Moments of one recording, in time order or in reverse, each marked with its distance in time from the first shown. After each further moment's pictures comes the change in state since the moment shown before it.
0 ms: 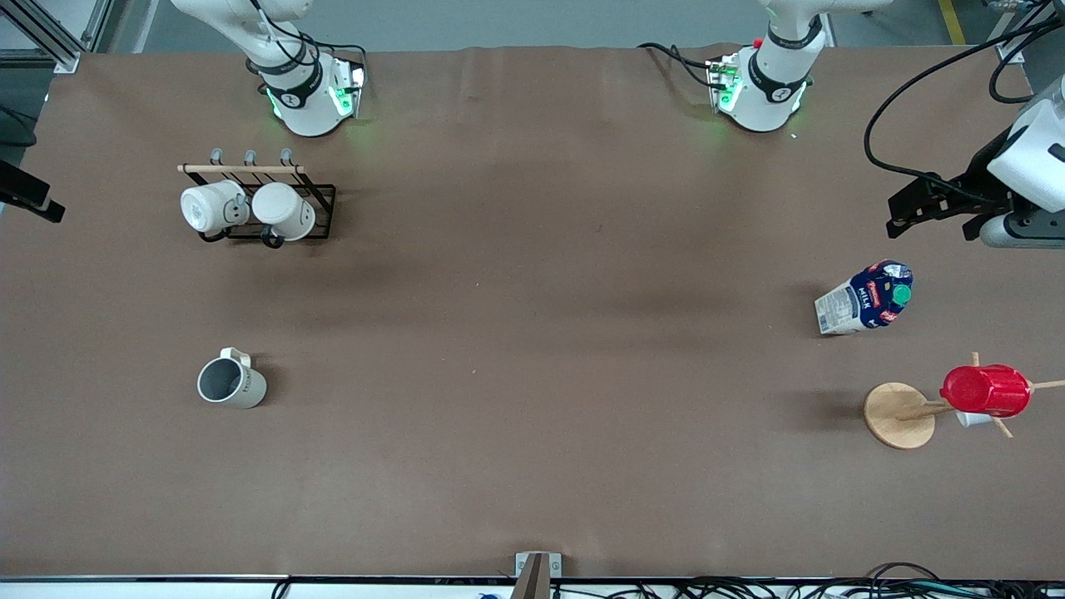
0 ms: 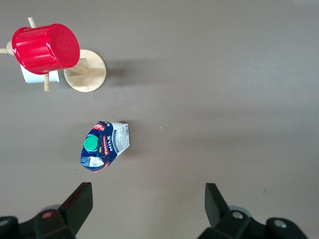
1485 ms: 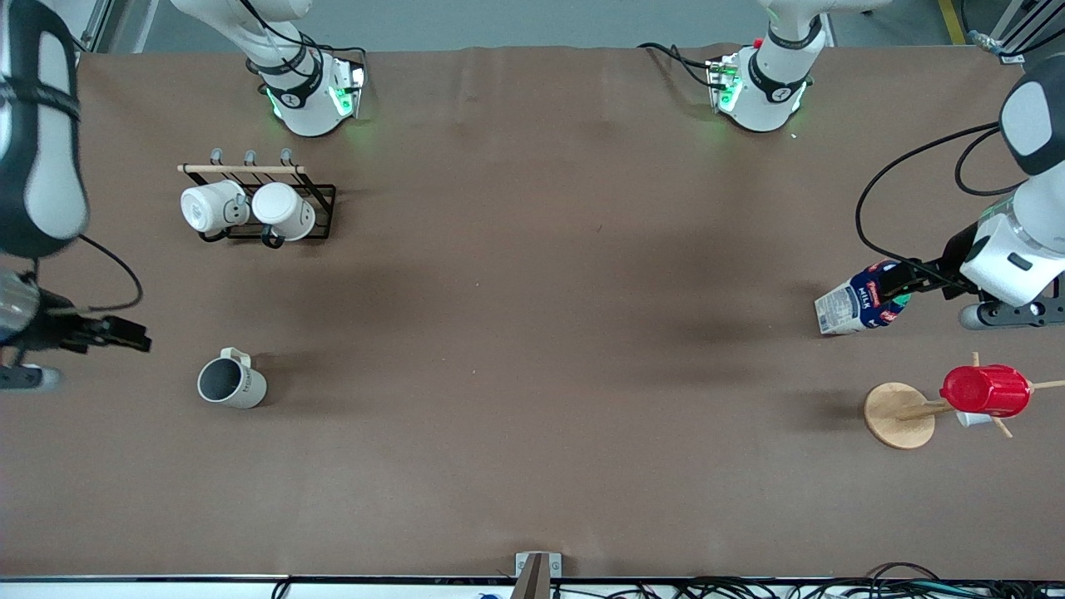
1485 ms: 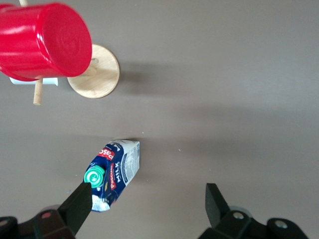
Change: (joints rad) left arm 0.024 0.104 0.071 -0.207 0.005 0.300 -0.007; right arm 0.002 0.354 0.006 -0.119 0.001 0.504 -0.129
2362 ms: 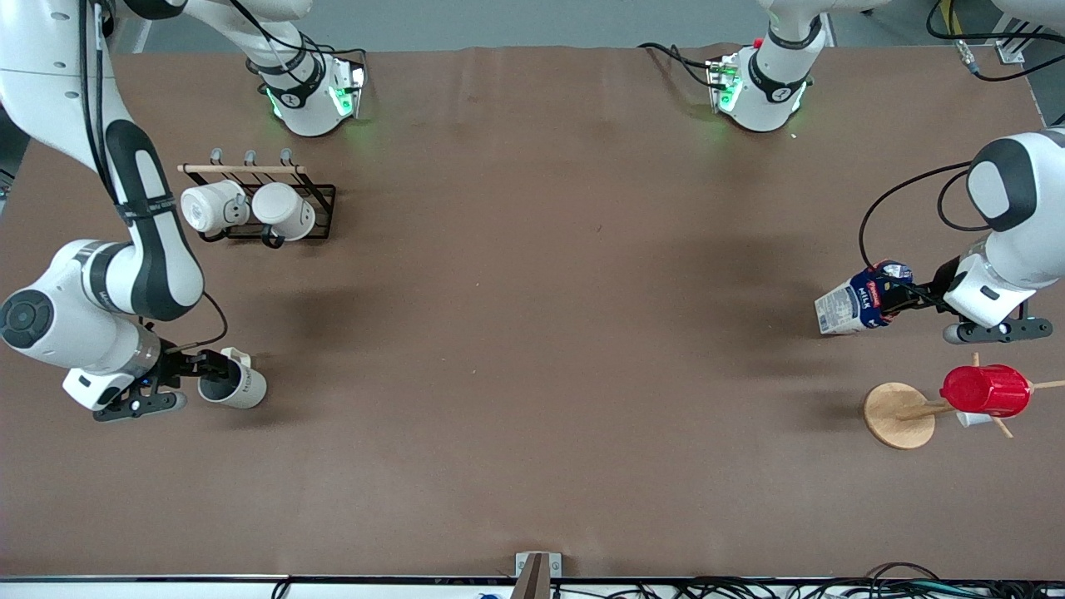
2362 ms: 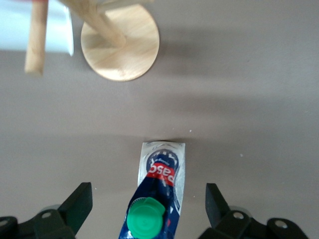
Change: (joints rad) left arm 0.030 0.076 0.123 -0.245 0.000 0.278 0.153; right arm 0.000 0.186 0.012 -0.176 0.020 0.348 -0.166
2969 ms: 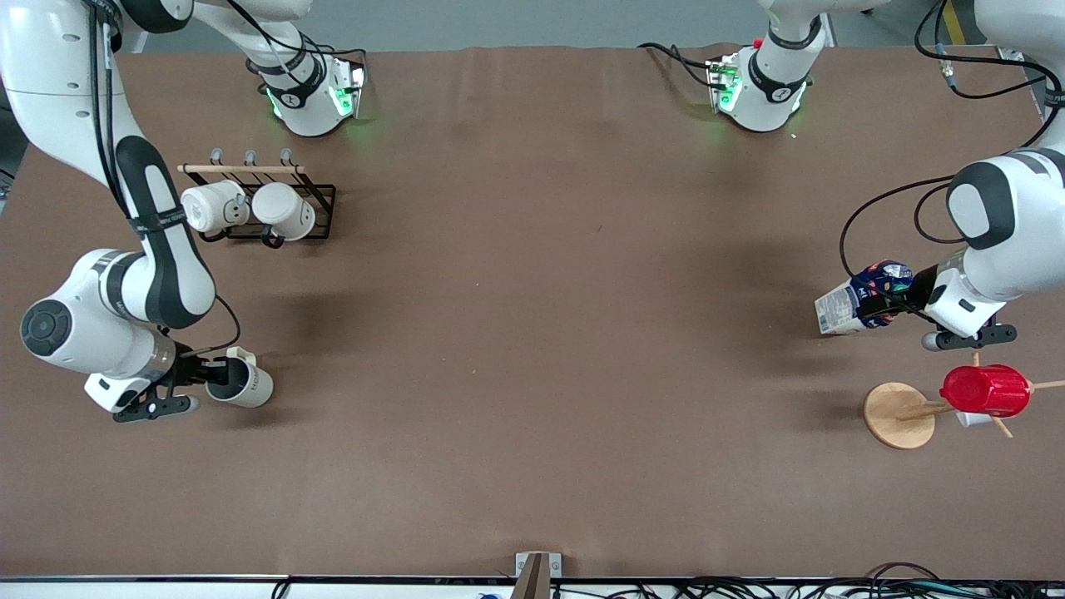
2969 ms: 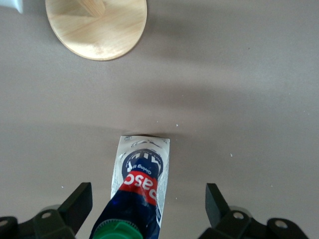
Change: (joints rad) left arm 0.002 0.066 -0.001 -0.016 -0.108 0.018 0.000; right arm 0.001 0.033 0.003 0.008 0.045 0.010 0.019
